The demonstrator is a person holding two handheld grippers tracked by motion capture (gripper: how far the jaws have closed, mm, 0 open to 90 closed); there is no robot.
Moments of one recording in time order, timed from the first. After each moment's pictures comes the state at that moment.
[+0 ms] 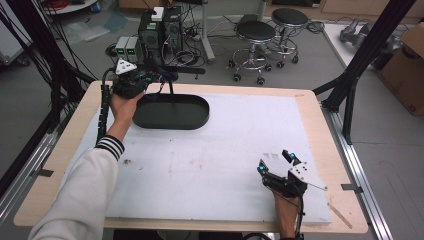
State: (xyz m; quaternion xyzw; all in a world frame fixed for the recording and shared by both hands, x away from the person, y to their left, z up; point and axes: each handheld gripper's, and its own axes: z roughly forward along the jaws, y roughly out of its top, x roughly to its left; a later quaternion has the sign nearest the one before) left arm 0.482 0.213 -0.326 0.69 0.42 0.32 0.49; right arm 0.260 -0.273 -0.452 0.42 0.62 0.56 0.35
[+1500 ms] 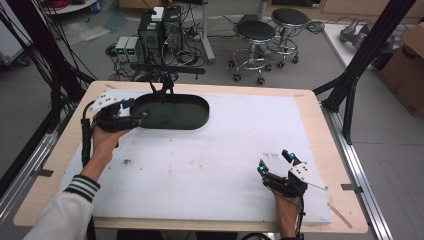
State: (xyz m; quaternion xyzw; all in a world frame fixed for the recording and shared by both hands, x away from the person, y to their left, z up) left arm 0.381 0.253 -0.371 0.69 0.36 0.26 0.58; right arm 0.260 -0.274 -0.452 0.42 0.62 0.57 0.35
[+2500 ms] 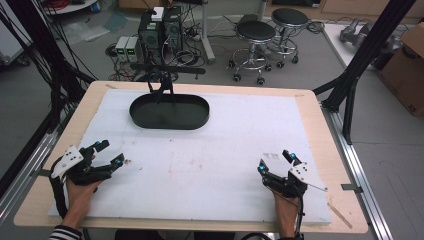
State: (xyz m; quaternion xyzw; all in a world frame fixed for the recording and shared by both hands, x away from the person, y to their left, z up) left arm 0.285 0.315 -0.452 0.64 0.34 0.28 0.62; right arm 0.259 -0.273 -0.452 0.42 0.62 0.56 0.35
